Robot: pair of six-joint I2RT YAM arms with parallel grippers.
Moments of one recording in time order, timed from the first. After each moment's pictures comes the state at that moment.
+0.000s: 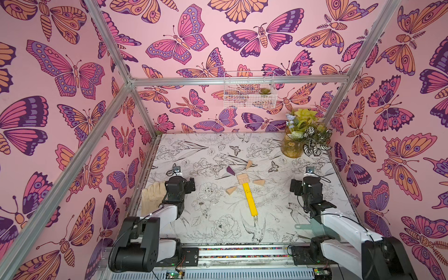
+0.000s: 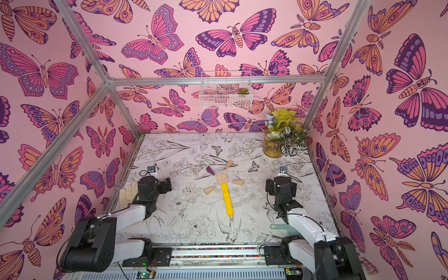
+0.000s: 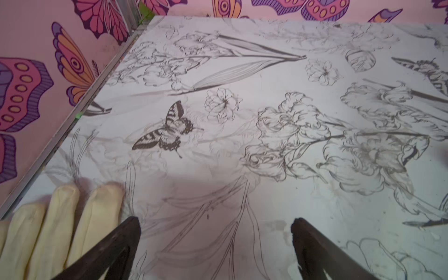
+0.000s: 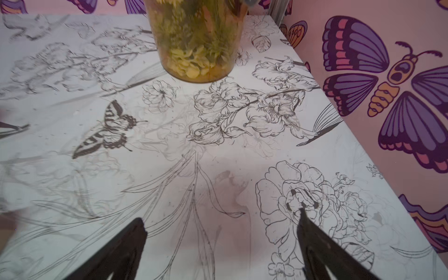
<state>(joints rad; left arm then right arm) -0.04 1.35 0.34 0.51 -0.17 -0.06 0.17 1.14 0.31 0.24 0.39 0.13</state>
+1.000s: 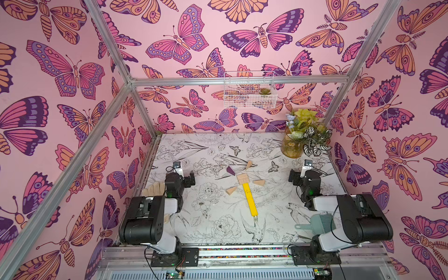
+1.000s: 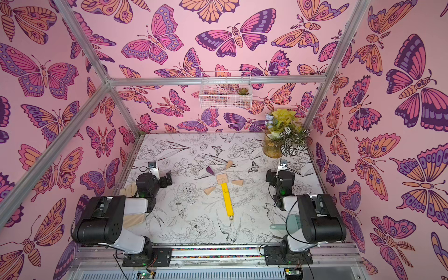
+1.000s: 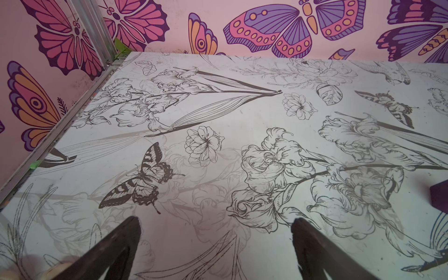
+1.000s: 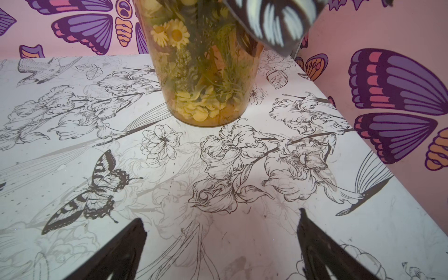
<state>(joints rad) 0.03 1.54 0.37 0.78 0.00 -0.02 0.05 1.52 0.38 0.72 0.22 0.05</state>
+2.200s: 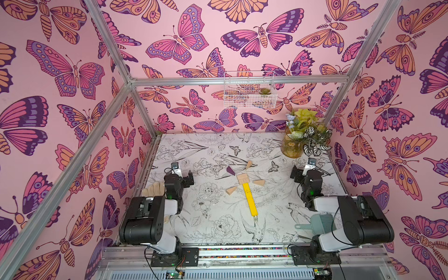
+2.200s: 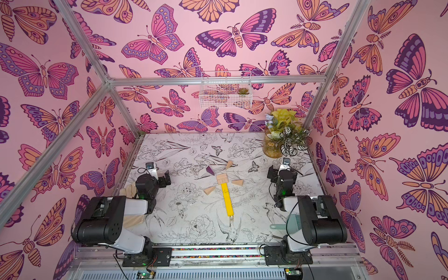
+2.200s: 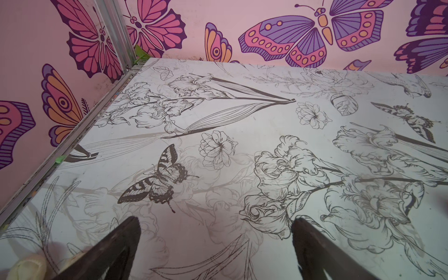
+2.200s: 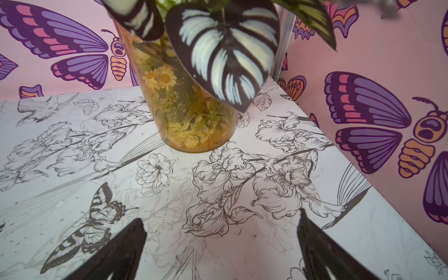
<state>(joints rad) 0.03 1.54 0.35 0.83 -0.06 -0.03 0.05 1.50 0.38 0.79 0.28 0.08</state>
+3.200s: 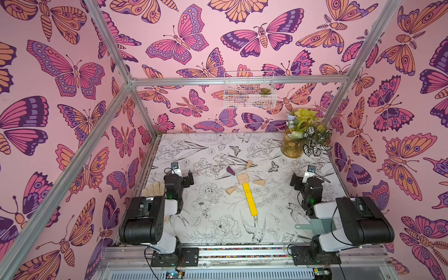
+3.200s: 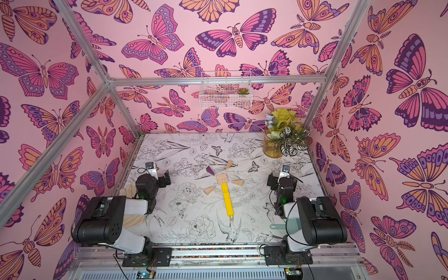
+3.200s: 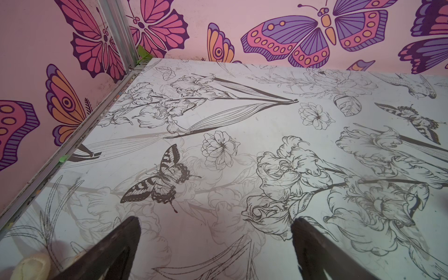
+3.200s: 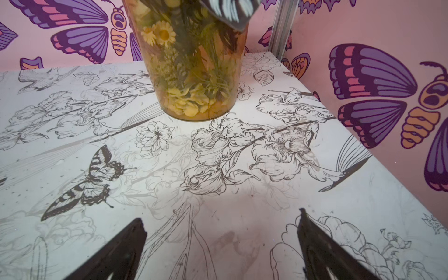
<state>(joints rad) 0.03 1.54 0.35 0.83 -0.07 -0.03 0.05 1.50 0.28 0.86 0.25 0.08</state>
